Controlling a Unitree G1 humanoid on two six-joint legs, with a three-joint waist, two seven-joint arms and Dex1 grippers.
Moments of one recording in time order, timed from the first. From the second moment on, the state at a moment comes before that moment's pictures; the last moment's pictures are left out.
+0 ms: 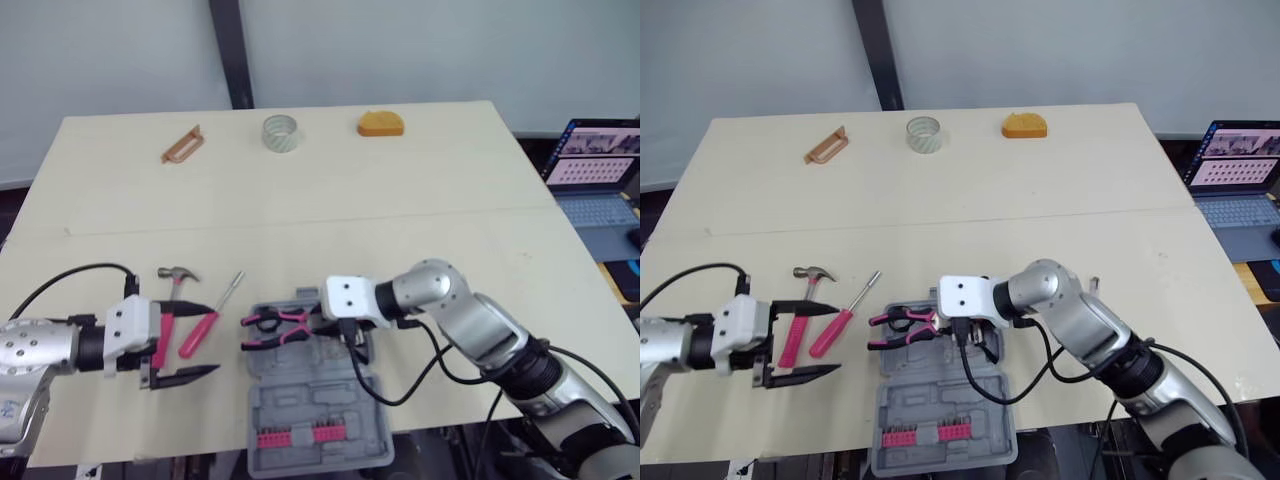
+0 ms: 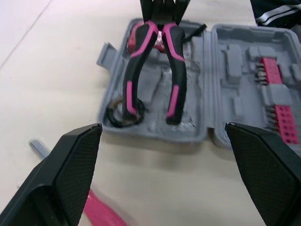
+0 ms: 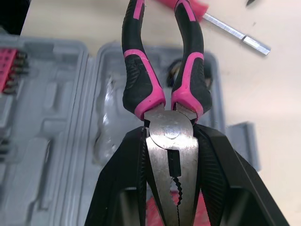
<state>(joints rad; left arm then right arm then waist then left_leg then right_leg) 0.17 0.88 0.34 -0.26 -0.39 0.09 -1.25 -0.64 -0.57 0.58 -0.30 0.01 0.55 1.10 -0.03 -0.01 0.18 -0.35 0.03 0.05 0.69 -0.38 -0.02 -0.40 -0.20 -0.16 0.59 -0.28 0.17</state>
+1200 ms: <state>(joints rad) 0.15 0.88 0.31 -0.22 -0.38 0.03 -1.19 -0.56 -0.58 0.62 -0.31 -0.06 0.57 1.08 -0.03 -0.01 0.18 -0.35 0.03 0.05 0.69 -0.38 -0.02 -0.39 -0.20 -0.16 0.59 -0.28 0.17</state>
